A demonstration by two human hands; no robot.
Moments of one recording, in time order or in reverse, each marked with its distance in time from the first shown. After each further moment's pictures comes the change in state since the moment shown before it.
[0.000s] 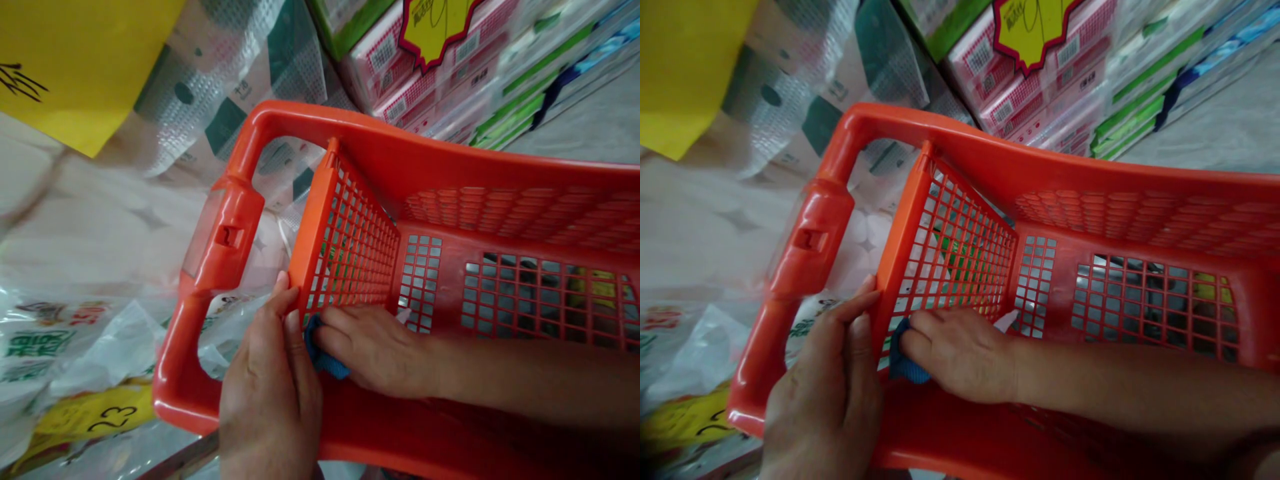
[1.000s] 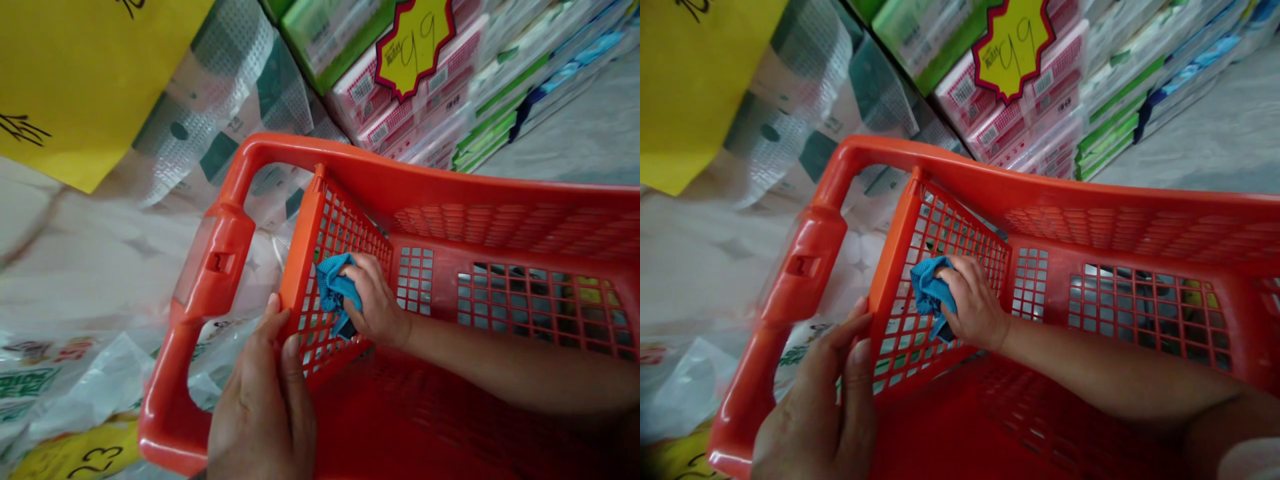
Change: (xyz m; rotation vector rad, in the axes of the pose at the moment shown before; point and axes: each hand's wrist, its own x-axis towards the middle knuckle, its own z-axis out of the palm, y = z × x) left_hand 0.006 0.005 -0.011 0.077 -0.037 0.060; right_hand 0.011 0.066 0.040 0.020 0.848 0.137
